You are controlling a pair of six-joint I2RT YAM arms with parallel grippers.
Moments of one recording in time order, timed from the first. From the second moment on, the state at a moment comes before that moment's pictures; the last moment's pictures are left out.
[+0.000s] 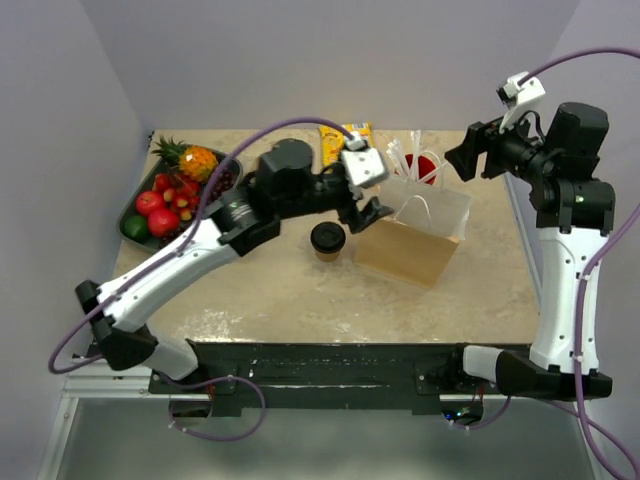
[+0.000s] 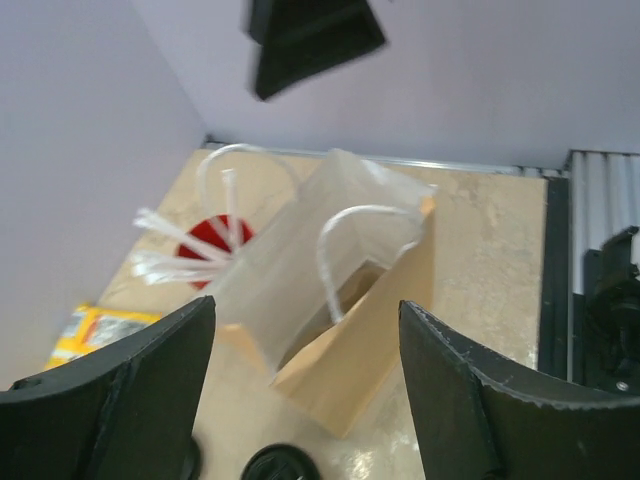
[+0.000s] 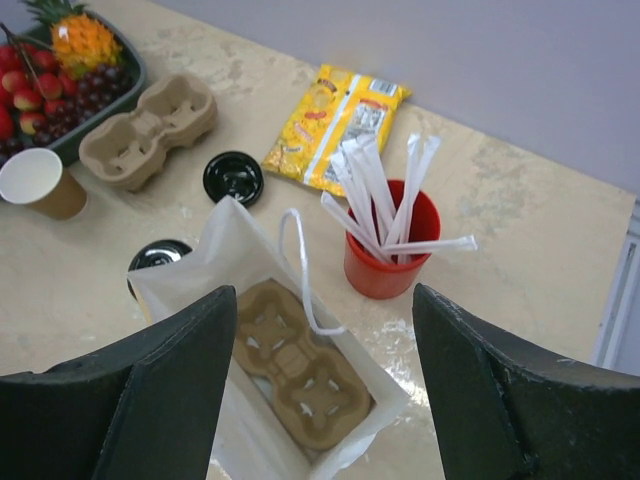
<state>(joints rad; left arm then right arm) -0.96 1.51 1.71 -0.35 0.28 0.25 -0.11 1.25 1.80 -0.87 -0.55 -0.17</state>
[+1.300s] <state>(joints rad) -0.55 2.13 2.12 -1.29 0.64 1.46 -0.27 1.57 1.66 -0.42 -1.07 0.01</state>
